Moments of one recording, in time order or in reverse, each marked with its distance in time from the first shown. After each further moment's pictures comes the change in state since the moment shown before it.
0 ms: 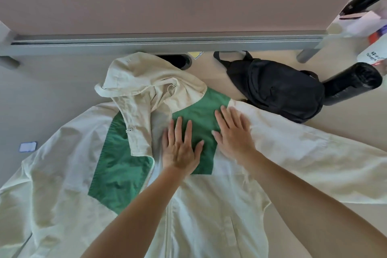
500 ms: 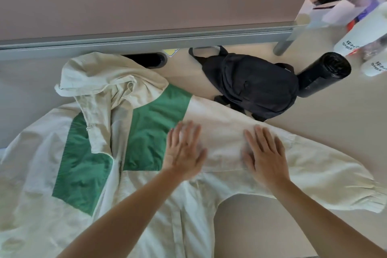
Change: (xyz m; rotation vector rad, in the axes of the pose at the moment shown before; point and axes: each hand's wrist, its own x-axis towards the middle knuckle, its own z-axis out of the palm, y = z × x) left_hand -0.012 0.072 -0.003 0.115 -0.128 0.225; right_hand -0.116 0.131 0.029 -0.065 0.105 0.157
